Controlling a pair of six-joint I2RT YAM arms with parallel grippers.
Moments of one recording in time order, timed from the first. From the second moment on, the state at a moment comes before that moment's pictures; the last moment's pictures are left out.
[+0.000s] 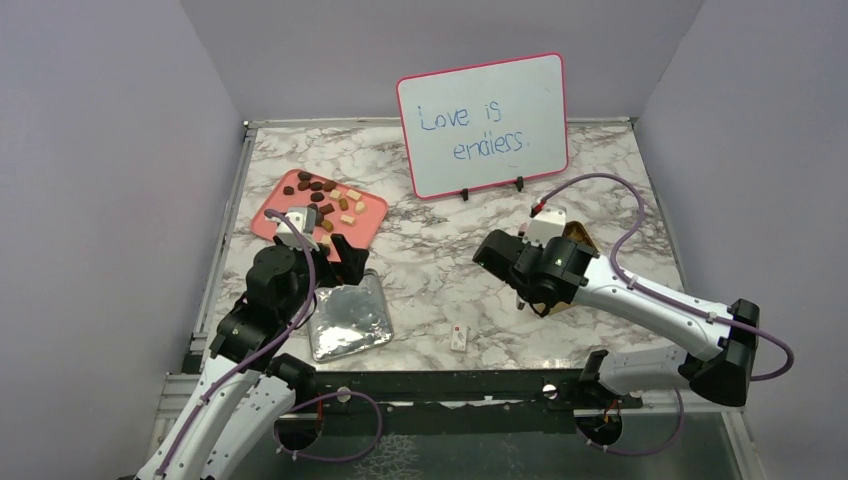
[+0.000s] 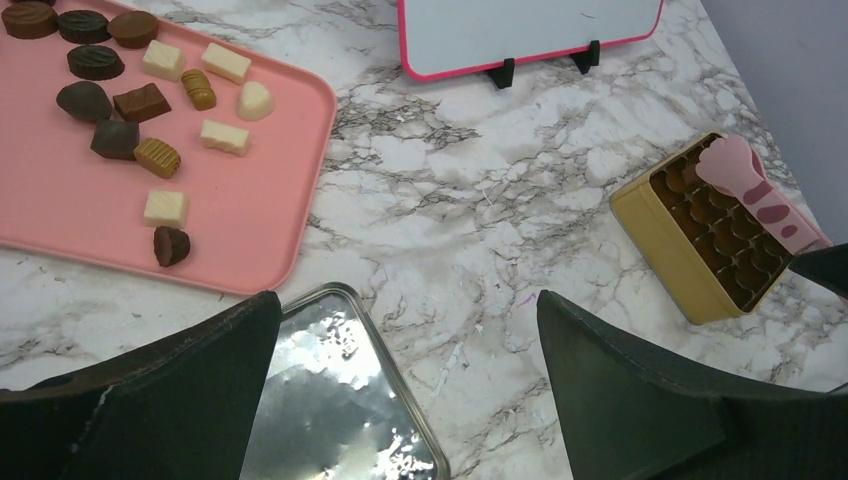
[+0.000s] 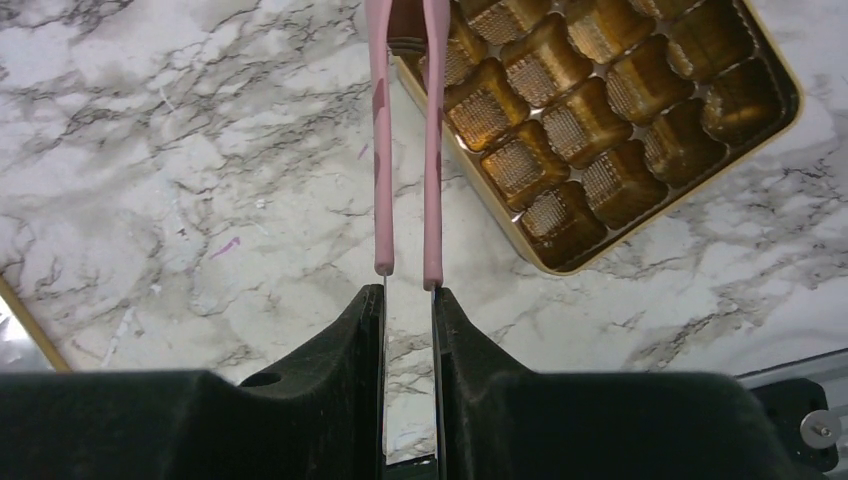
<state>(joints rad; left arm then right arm) -0.44 0.50 0.66 -0.45 -0.05 -0.39 1.02 1.26 1.18 -1.17 0.76 1.16</state>
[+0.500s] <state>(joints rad) -0.44 0.50 0.66 -0.45 -0.05 -0.39 0.92 1.20 1.03 -1.06 0.75 1.09</state>
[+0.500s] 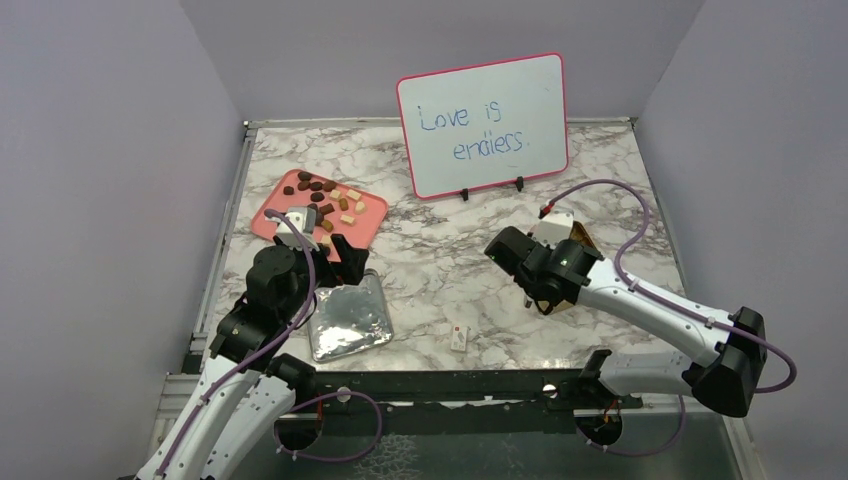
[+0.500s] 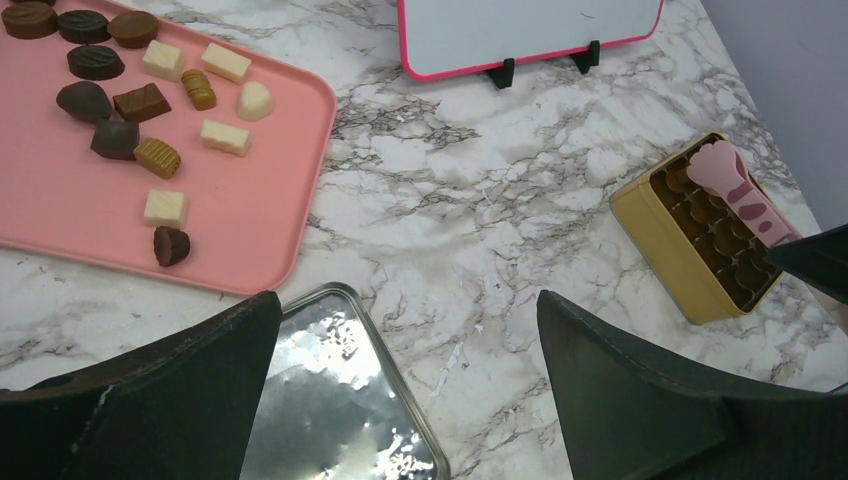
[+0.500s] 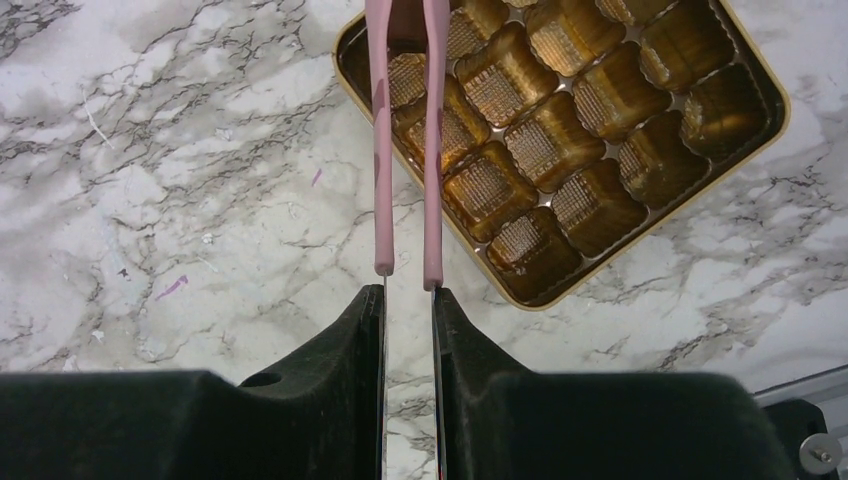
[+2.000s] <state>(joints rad) -0.44 0.50 0.66 -0.45 -0.05 -0.39 0.88 1.27 1.01 -1.01 0.71 1.06</state>
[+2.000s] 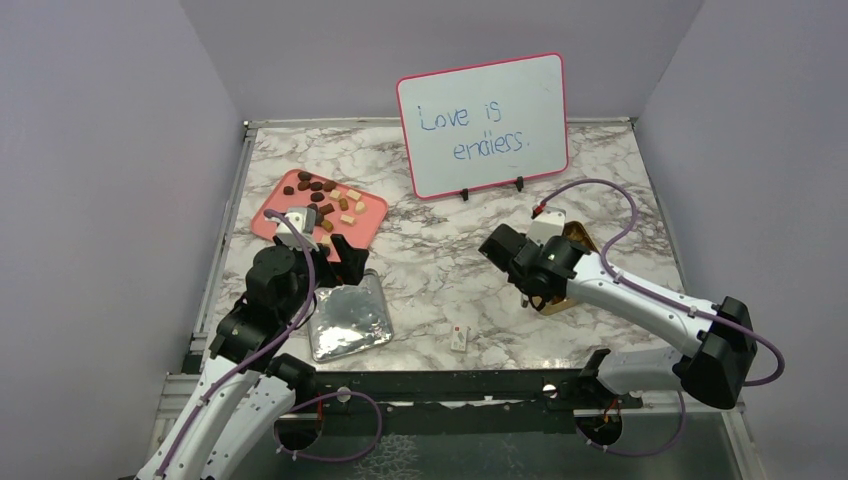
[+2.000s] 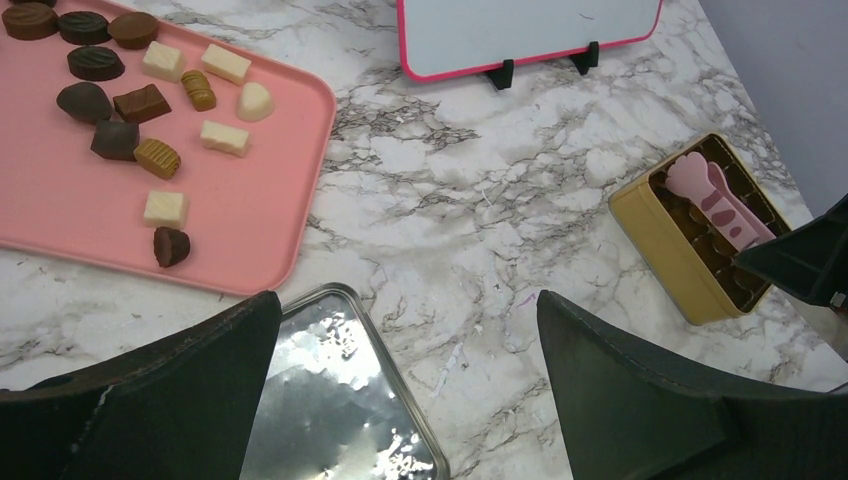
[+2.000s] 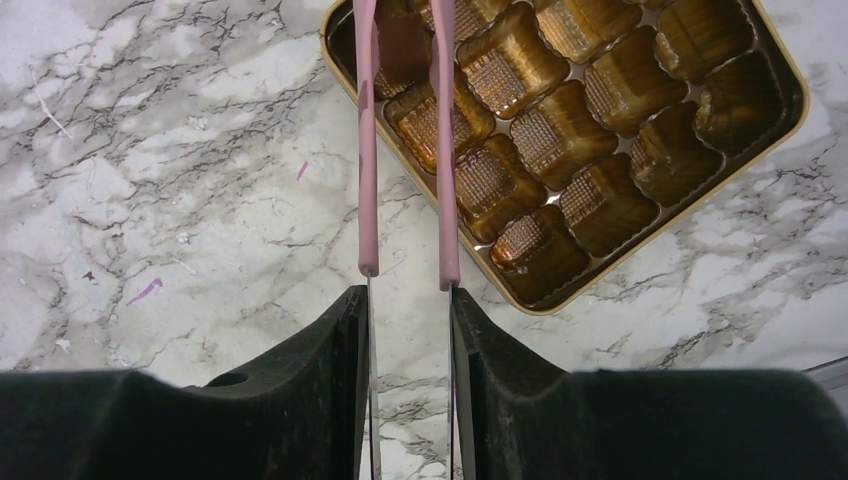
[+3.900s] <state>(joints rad) -0.42 0.21 0.66 -0.47 -0.30 -0.42 1.02 1.83 1.48 -0.42 0.08 0.52</state>
